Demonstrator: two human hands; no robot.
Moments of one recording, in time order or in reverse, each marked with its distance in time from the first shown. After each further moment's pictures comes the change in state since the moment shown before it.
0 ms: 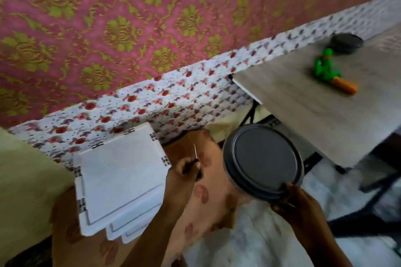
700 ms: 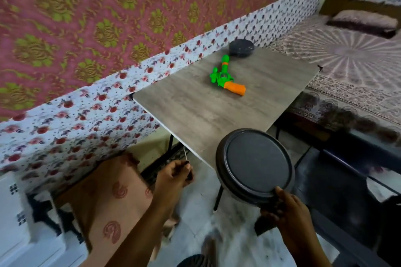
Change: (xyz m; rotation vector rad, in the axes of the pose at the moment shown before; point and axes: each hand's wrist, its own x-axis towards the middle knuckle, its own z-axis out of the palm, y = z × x) left_hand -0.028 0.093 0.313 -0.245 -0.289 -0.024; right_hand 0.053 -0.130 -0.257 0.124 0.246 -0.131
